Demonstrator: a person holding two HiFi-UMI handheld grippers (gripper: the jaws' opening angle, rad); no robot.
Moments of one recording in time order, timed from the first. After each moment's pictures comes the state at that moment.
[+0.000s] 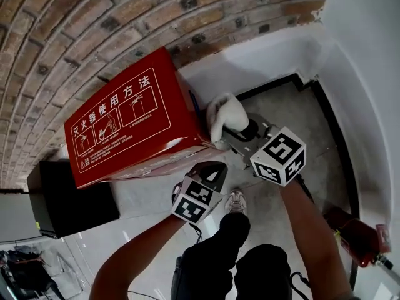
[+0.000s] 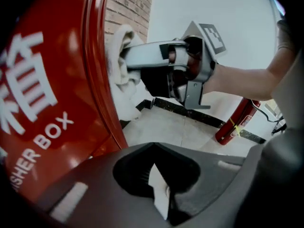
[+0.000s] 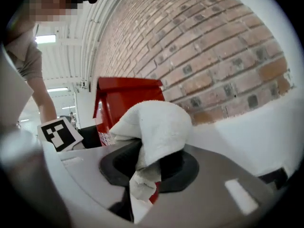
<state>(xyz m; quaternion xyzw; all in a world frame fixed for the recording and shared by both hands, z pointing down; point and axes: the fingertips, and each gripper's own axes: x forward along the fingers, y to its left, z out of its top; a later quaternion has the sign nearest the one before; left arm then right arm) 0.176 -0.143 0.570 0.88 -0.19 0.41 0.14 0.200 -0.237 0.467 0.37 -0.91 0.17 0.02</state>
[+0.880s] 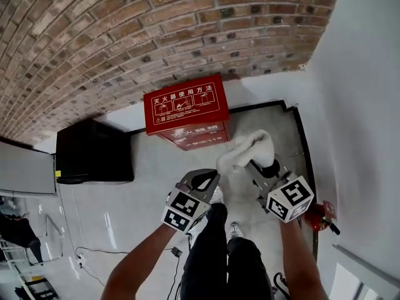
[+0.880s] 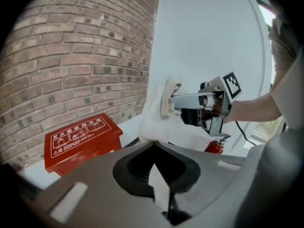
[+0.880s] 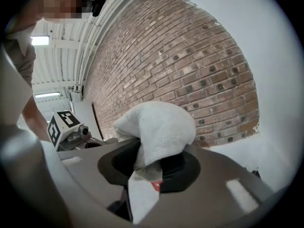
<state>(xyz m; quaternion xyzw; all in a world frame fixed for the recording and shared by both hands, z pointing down) 0.121 0.008 0.208 0.90 -0.27 0.29 0.16 0.204 -0.028 0.162 0.43 -0.88 0.20 0.03</state>
